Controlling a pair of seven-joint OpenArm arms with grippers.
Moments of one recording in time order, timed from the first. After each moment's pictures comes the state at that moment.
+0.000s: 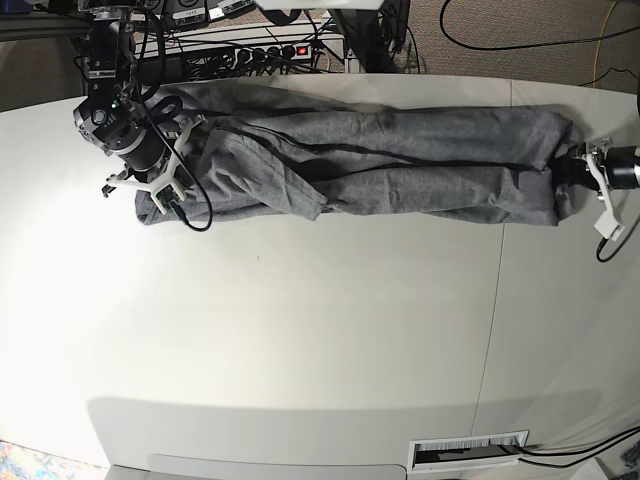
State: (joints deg) left arm 0.5 -48.8 4.2 63.2 -78.0 -43.1 61.3; right arm -16.3 20.6 11.1 104.1 3.9 36.9 -41.9
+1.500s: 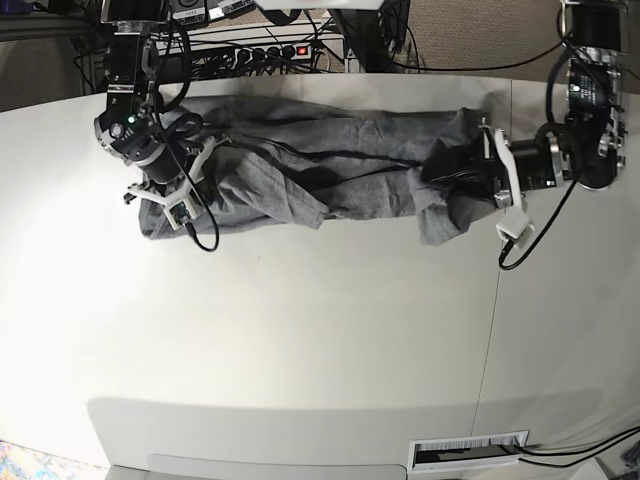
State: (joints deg) left arm 8.0 -25.7 -5.0 96.9 -82.8 -43.3 68.6; right arm -11.4 14.3 9.9 97.7 5.2 36.3 -38.3
